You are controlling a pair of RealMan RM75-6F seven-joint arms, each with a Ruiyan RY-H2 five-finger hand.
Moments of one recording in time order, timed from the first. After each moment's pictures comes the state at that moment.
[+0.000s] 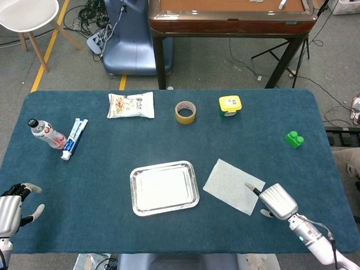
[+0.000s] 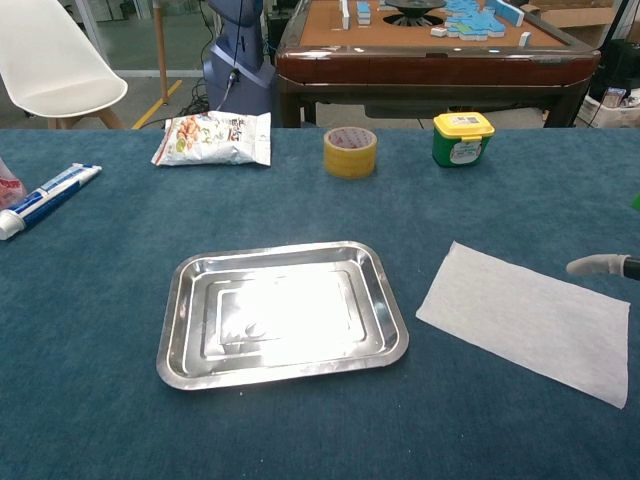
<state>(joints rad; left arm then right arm) -0.05 -1.18 -0.05 -1.59 1.50 1.56 0.07 0.32 -1.37 -0.11 -1.21 -1.79 1.25 -0.12</state>
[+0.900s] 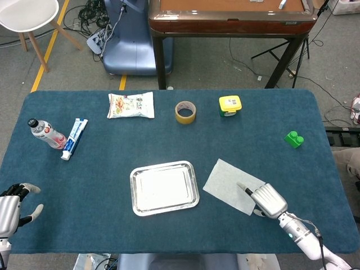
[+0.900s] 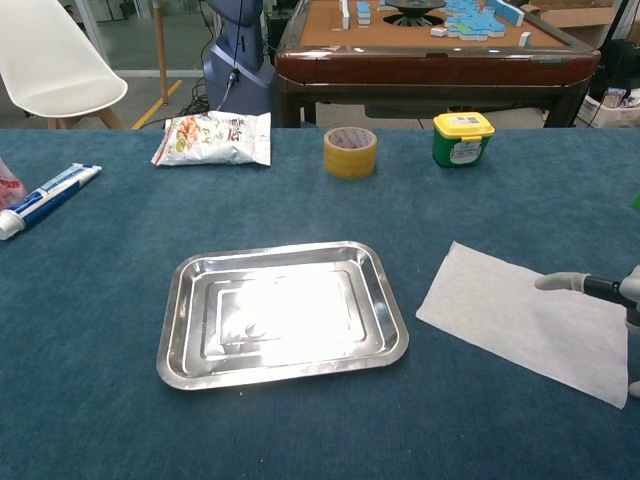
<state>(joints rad) -0.04 -1.17 -0.06 -1.59 1.50 1.56 0.06 0.35 -1.47 -0.11 -1.14 -1.75 1.21 -0.13</state>
